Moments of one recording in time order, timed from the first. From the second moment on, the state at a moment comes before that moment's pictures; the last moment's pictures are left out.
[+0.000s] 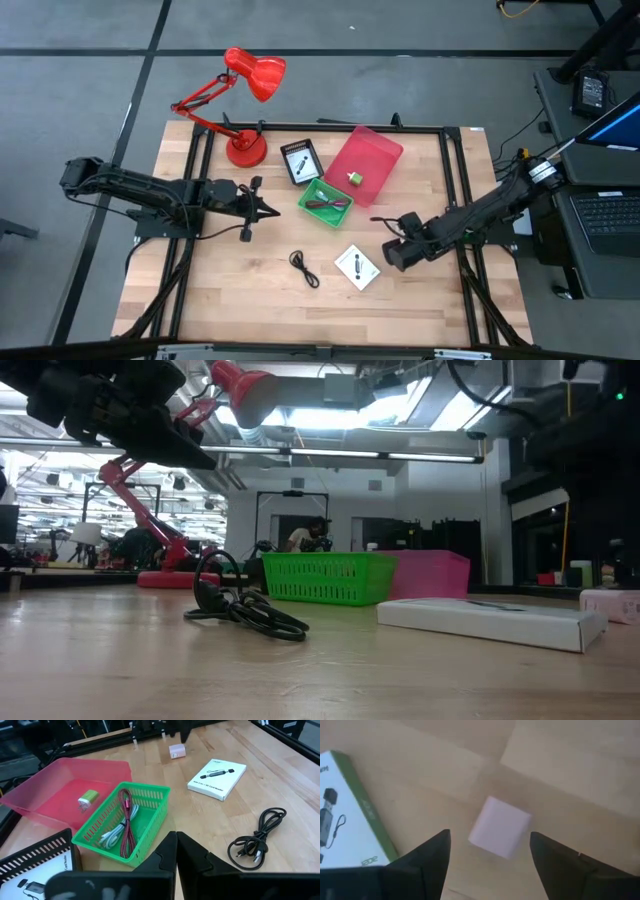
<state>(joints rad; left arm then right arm) -0.04 0.89 0.37 0.11 -0.03 0.18 0.50 1.43 0.84 -0.93 0.18 1.70</state>
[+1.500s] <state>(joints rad) -0.04 0.89 0.37 0.11 -0.04 0.18 0.50 1.43 0.67 -0.74 0.16 1.69</state>
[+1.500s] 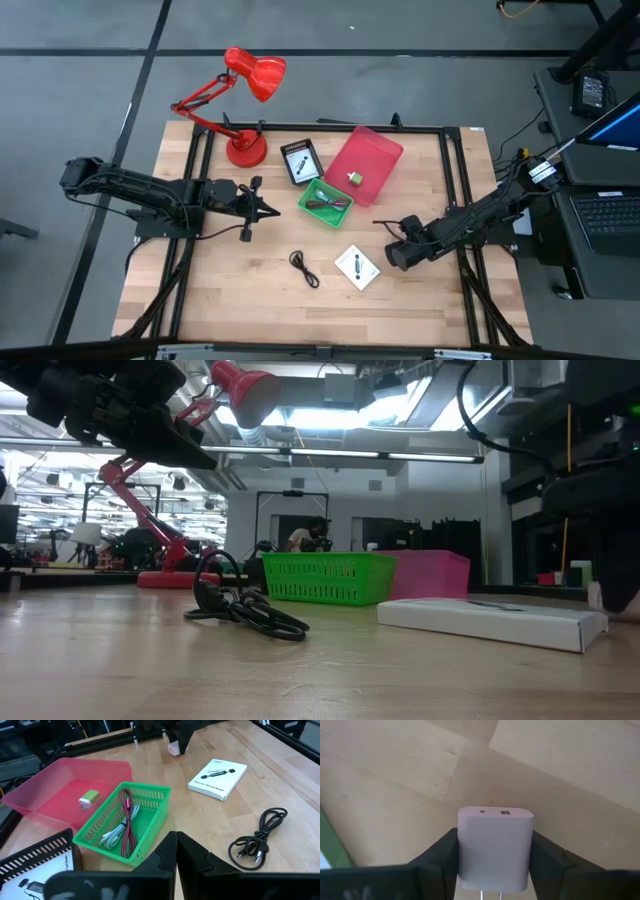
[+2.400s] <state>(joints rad) -0.04 0.89 0.37 0.11 -0.05 0.18 0.50 1.26 0.82 -0.58 0.68 1.07</state>
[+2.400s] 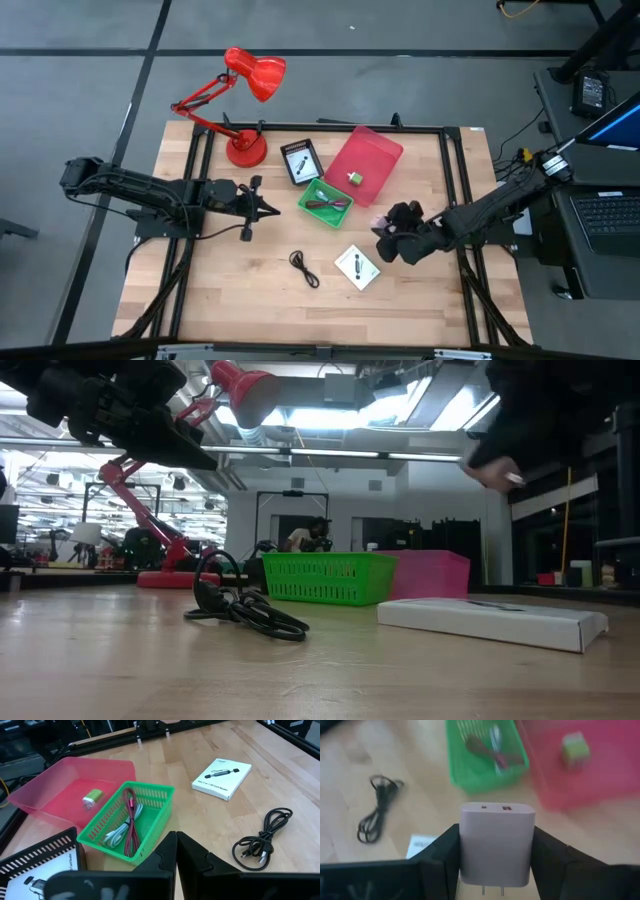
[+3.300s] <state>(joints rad) -0.04 0.89 0.37 0.11 -0.05 0.19 0.47 1.26 0.42 0.62 0.84 0.28</state>
